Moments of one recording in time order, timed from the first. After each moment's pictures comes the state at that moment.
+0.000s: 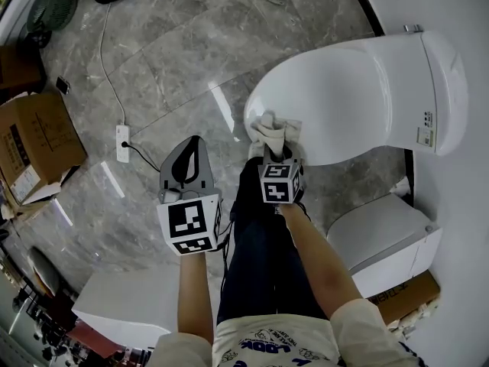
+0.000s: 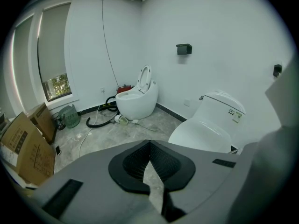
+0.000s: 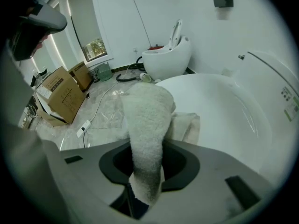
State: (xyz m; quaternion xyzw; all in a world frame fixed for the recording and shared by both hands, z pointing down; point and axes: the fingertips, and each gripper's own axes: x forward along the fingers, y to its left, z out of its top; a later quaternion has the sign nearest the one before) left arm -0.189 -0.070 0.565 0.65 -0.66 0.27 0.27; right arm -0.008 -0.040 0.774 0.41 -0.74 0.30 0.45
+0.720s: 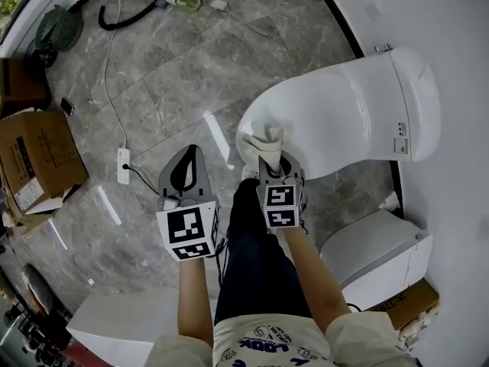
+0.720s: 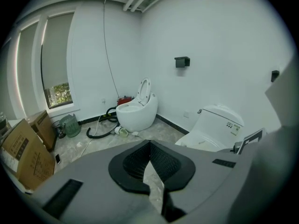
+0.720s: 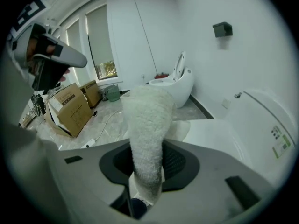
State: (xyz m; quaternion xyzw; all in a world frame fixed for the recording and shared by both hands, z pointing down) left arm -0.183 -0.085 0.488 0.66 -0.67 0.23 0.23; right arm -0.022 -0.086 0.623 0.41 -0.81 0.23 0.35
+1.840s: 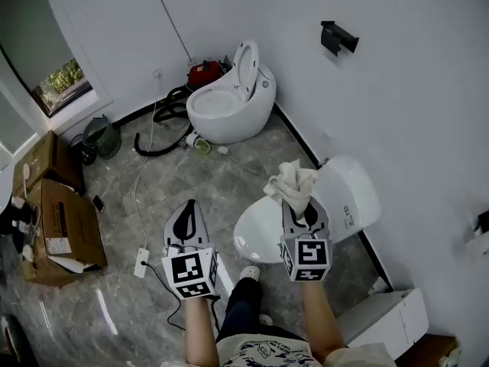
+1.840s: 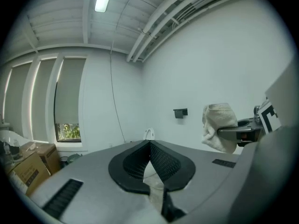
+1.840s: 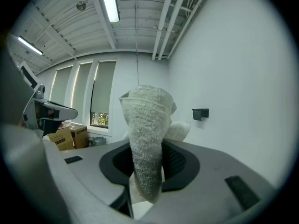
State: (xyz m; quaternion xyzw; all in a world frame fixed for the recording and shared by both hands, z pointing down) left arm -0.148 -0.028 0.130 0.67 -0.74 0.09 0.05; right arm 0.070 -0.096 0.150 0.52 -0.85 0.03 0.09
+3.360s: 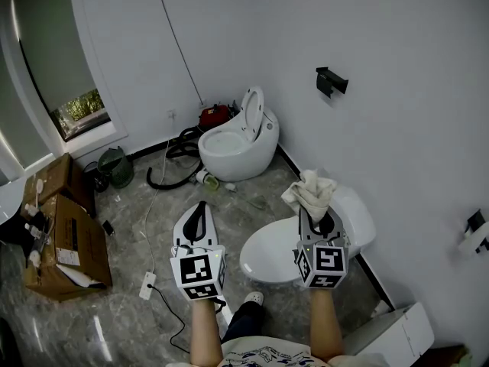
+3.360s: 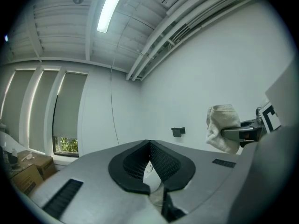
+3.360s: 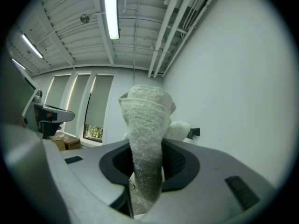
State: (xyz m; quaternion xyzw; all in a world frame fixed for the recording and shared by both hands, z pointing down) left arm -0.137 0.050 0.003 0.68 -0.74 0.02 -0.03; right arm 0.102 -0.015 0.024 0.55 -0.84 -0.02 0.01
